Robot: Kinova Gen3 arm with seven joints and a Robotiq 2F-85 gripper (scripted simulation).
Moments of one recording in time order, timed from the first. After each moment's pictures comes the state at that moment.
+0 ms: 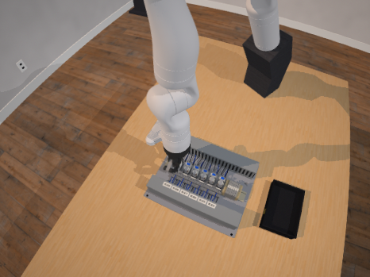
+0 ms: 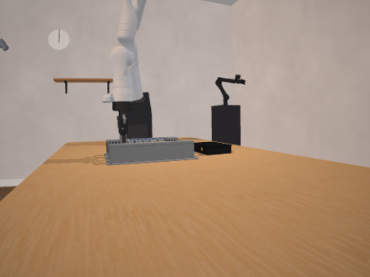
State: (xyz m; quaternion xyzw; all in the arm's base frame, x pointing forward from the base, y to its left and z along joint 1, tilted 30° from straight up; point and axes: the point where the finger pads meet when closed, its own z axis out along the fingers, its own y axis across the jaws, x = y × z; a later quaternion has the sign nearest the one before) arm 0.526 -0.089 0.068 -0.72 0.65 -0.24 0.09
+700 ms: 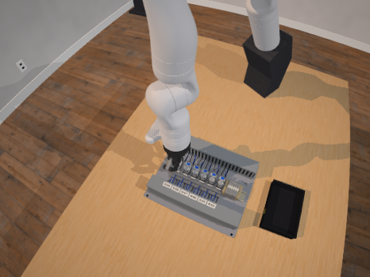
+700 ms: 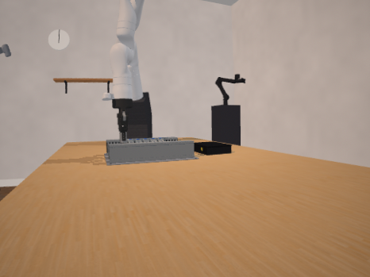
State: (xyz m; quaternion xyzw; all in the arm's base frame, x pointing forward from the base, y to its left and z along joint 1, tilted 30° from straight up) arm 0.522 -0.087 0.077 -0.72 0.65 -0.24 0.09
